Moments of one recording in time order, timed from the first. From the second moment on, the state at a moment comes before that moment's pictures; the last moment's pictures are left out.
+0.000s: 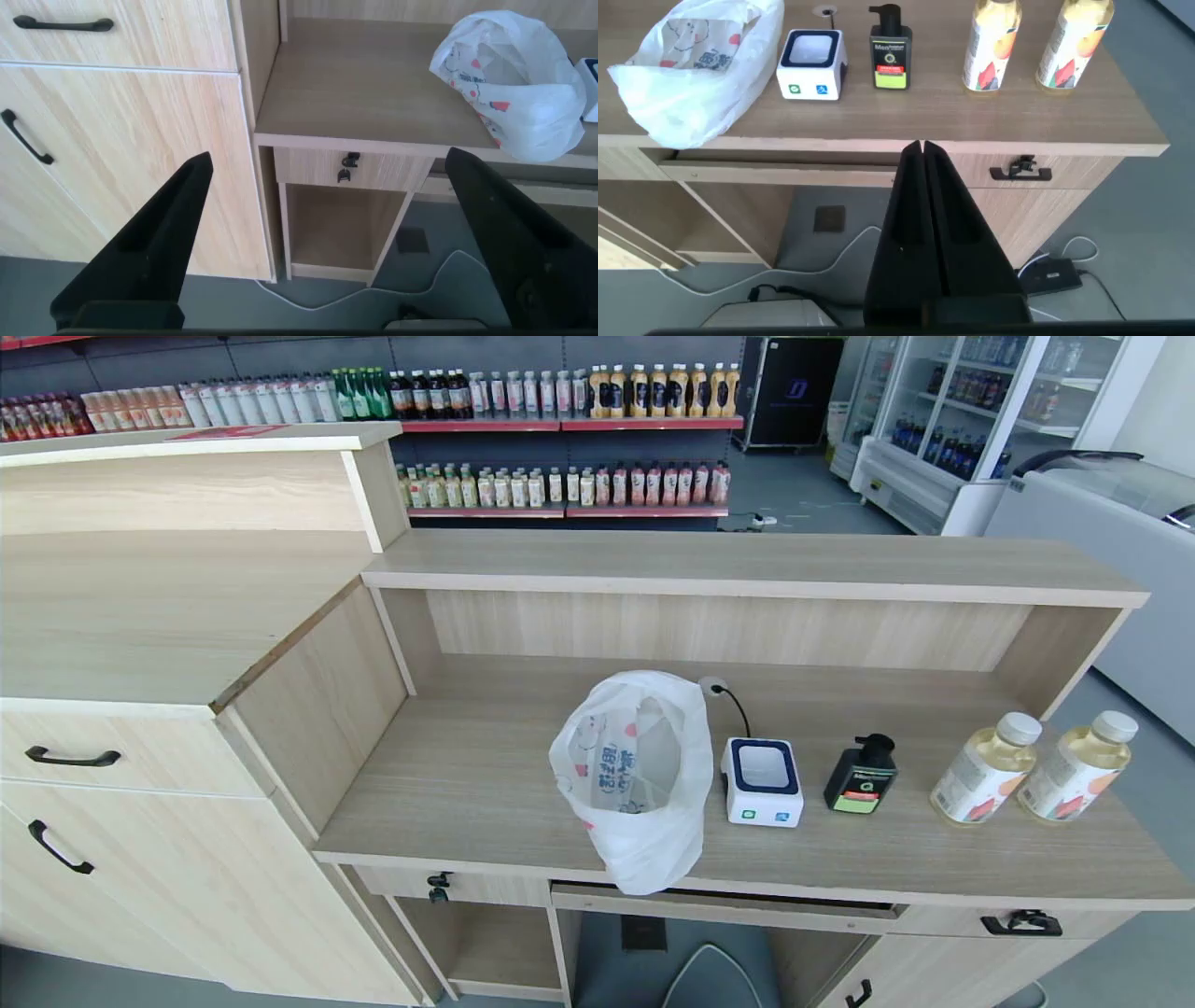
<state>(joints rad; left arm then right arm) 0.00 0.00 0.00 0.00 0.00 0.00 -0.01 0.03 0.00 0.00 -0.04 -0.04</state>
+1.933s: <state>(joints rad) 0.00 0.00 0.00 0.00 0.00 0.00 -0.36 1.92 -0.82 -0.51 0.53 -0.79</state>
